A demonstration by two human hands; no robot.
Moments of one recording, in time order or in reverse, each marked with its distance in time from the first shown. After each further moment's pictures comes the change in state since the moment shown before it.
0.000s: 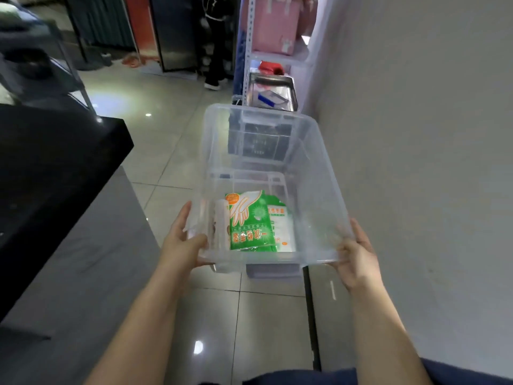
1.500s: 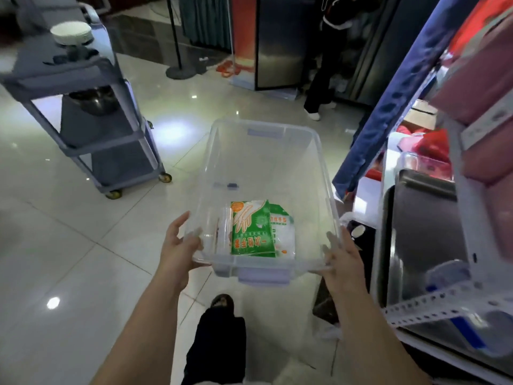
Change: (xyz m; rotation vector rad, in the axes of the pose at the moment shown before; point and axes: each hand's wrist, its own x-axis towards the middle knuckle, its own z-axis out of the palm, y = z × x) left_hand 1.114 0.279 -0.071 -0.107 0.470 -0.069; right_hand 0.983 0.039 0.784 -0.024 -0.198 0.278
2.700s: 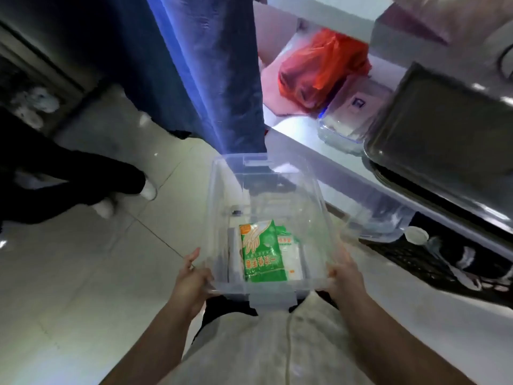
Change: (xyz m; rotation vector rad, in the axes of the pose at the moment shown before) left_hand 0.704 0.065 0.590 0.952 -0.854 -0.523; right_hand 0.565 -0.038 0.161 0.774 1.216 0.163
